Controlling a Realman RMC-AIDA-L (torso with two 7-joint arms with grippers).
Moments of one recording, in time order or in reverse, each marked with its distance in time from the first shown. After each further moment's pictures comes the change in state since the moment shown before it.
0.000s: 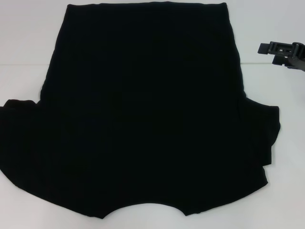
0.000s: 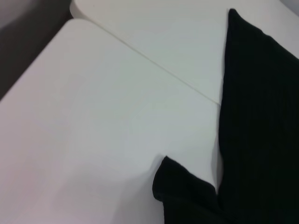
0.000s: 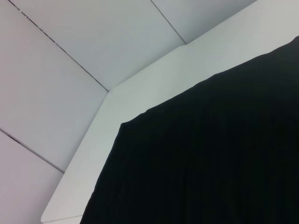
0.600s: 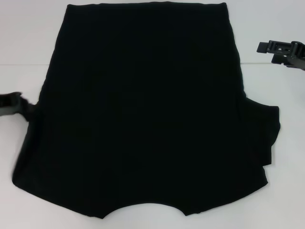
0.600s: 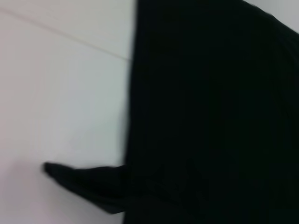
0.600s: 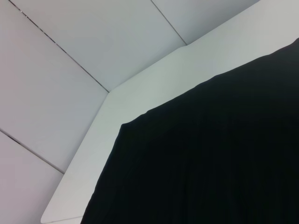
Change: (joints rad) left arm -0.077 -0.024 0.220 -0.004 -0.011 0.068 -0.001; right arm 0.005 0.002 0.000 0.000 -0.001 0.005 0.000
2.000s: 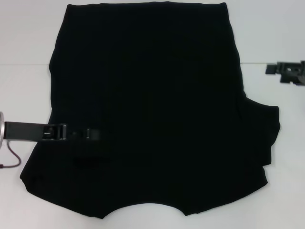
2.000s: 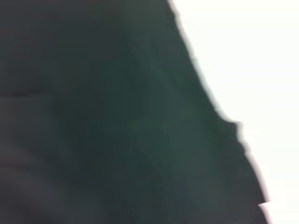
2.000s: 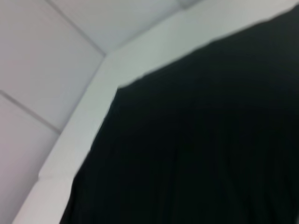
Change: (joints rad) left arm 0.072 -0.025 0.049 -0.132 -0.320 0.288 0.325; right arm -0.029 -0.050 -0.007 -0.014 -0.092 -0.137 0.023
